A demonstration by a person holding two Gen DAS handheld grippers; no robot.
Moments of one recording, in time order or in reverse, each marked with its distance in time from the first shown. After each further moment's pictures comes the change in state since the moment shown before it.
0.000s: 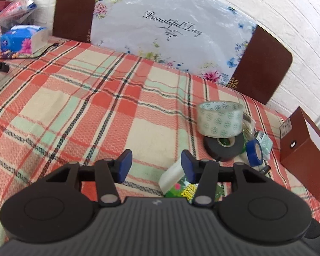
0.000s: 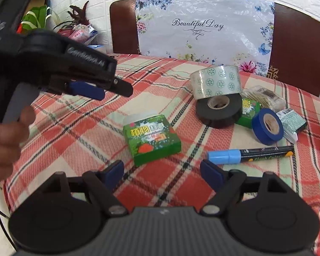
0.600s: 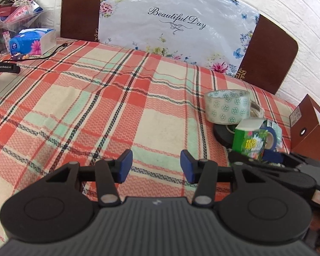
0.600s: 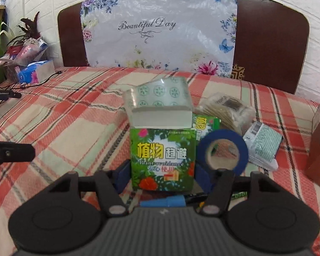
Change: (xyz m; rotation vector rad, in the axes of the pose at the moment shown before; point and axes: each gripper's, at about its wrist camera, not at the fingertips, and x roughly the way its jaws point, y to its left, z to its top) left arm -0.011 -0.011 -0.013 0.054 0.010 0.068; right arm 0.038 -0.050 0.038 0.161 0.001 -0.111
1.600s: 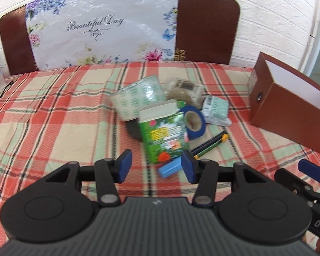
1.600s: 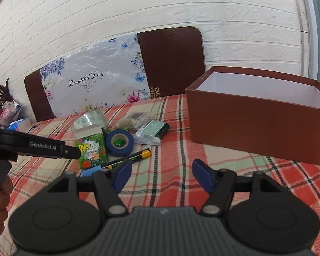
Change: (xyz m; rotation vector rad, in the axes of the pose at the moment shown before) left arm 0.012 -0.127 -0.015 0.274 0.000 -0.037; right arm -0.137 -0.085 -0.077 0.255 -0.217 -0.187
